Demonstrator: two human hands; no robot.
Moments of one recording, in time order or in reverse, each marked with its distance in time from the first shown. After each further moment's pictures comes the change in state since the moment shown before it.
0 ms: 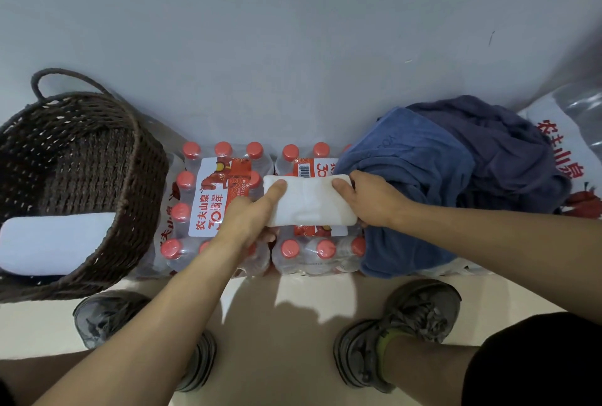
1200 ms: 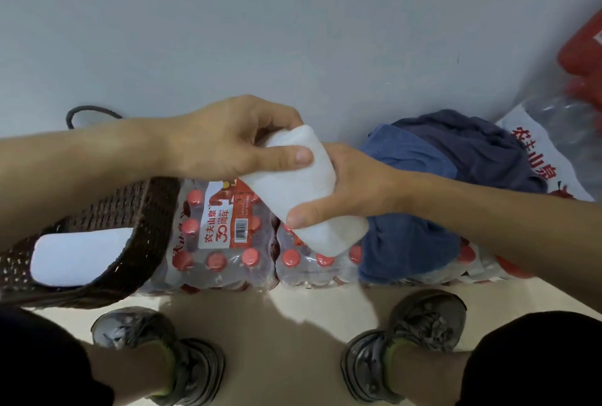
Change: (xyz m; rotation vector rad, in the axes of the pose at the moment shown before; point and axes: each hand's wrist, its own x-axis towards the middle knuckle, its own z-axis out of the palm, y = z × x) left_hand -0.104 0.161 -0.058 0.783 -0.545 0.892; right_hand -0.062 -0.084 -0.076 0.527 -0.306 -0.557
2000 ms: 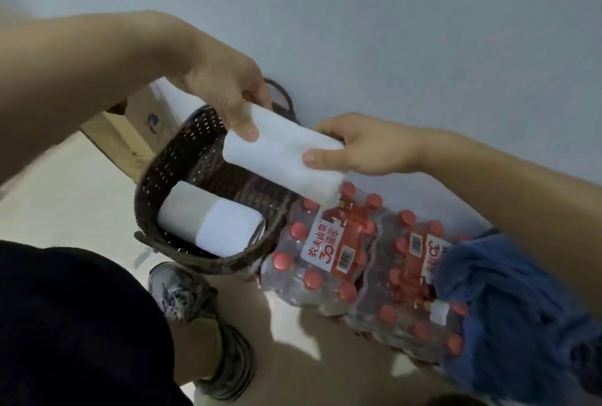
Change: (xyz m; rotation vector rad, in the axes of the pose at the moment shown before) left_hand -0.150 -0.184 -0.149 -0.006 -0.044 -0.604; right_hand 0.218 -0.098 0.085 -0.519 -0.354 0.078
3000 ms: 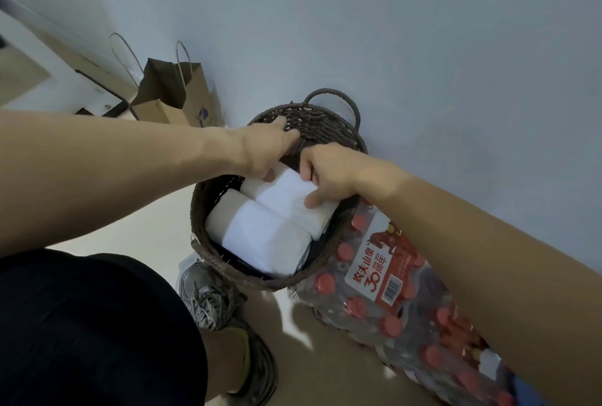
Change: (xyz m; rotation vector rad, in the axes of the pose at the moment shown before) left_hand 0.053 -0.095 0.076 0.439 0.323 -0.078; right_hand 0.132 -0.008 0.070 -0.461 -0.119 0.110
